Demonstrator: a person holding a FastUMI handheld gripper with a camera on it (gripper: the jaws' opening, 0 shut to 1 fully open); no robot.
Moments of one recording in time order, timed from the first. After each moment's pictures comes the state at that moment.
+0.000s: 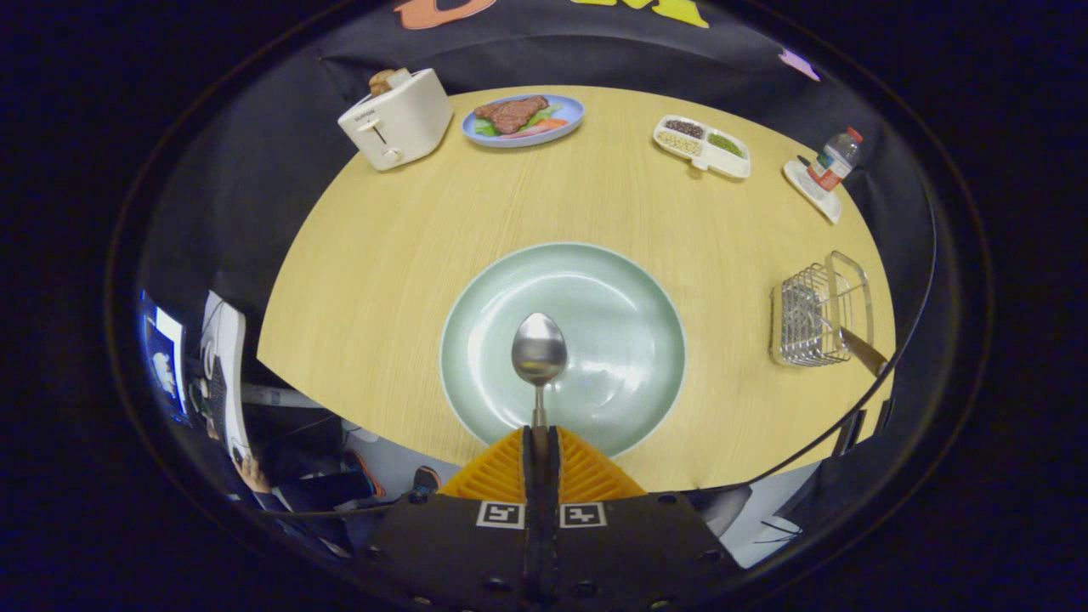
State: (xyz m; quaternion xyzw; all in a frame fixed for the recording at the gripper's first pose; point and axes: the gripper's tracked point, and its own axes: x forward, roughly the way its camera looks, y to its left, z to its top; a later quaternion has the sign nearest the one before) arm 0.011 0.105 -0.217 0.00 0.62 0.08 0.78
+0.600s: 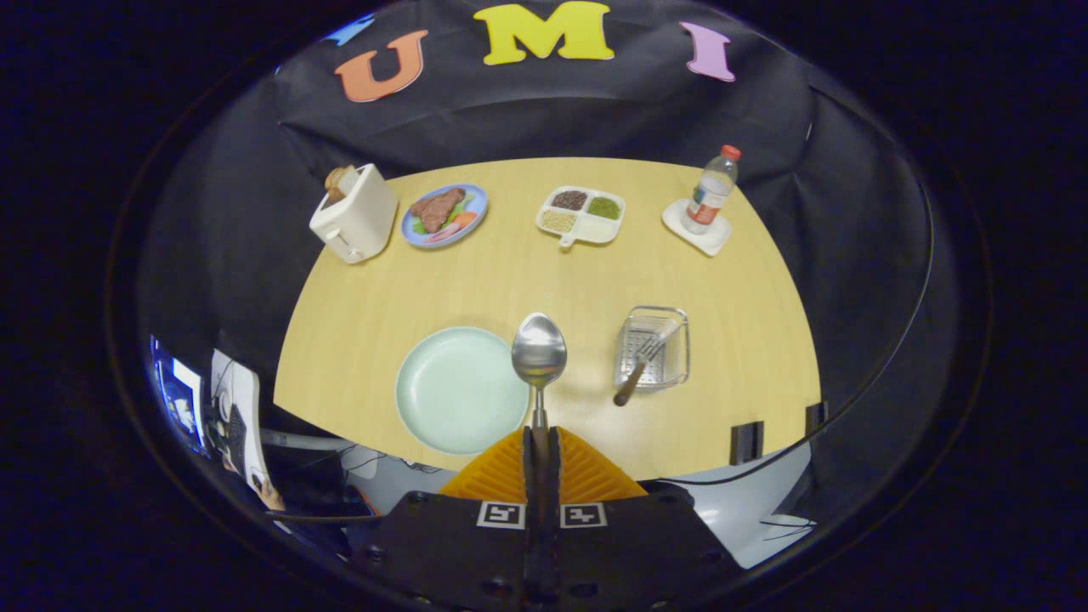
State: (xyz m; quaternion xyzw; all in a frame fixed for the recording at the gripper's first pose) arm 0.024 -0.053 -0.078 0.03 0.54 0.00 0.84
